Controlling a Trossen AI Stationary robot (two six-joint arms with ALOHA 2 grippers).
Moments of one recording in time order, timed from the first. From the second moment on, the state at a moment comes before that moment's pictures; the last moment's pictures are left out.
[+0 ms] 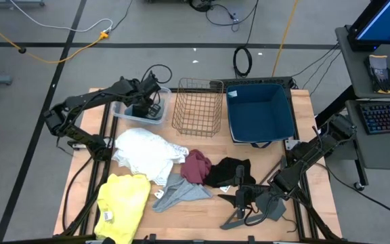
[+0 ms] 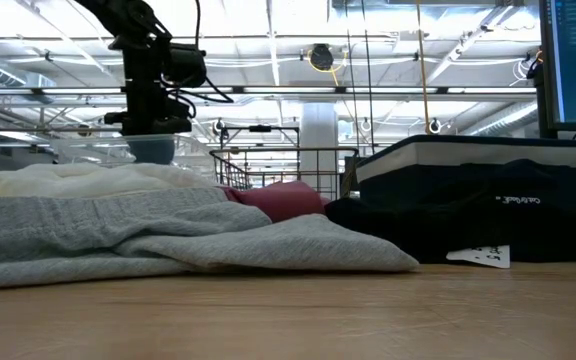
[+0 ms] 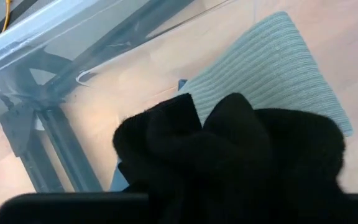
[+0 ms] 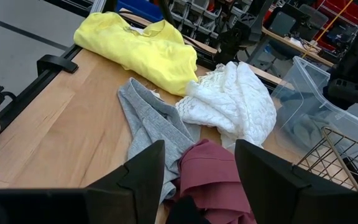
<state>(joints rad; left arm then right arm) 0.66 1.46 1.09 -0.93 -0.31 -0.30 0.74 1.50 0.85 0.19 0.78 -0.04</state>
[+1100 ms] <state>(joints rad) 0.52 1.13 1.09 -0.91 -0.26 -0.20 0.74 1.50 0.85 0.19 0.78 -0.04</state>
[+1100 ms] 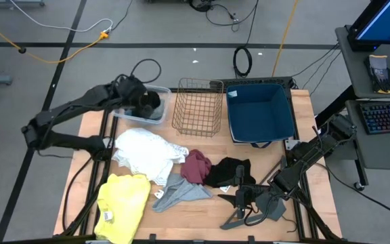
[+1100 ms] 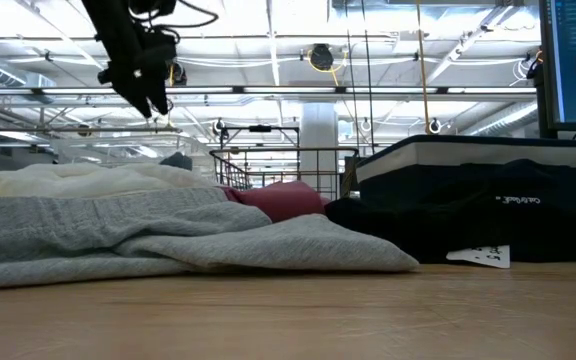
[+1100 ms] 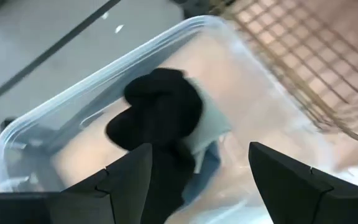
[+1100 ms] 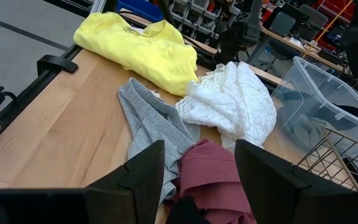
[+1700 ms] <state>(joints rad) 0.21 1.11 1.09 -0.68 -0.26 -0.02 0.74 1.50 0.85 0.16 0.78 -0.04</state>
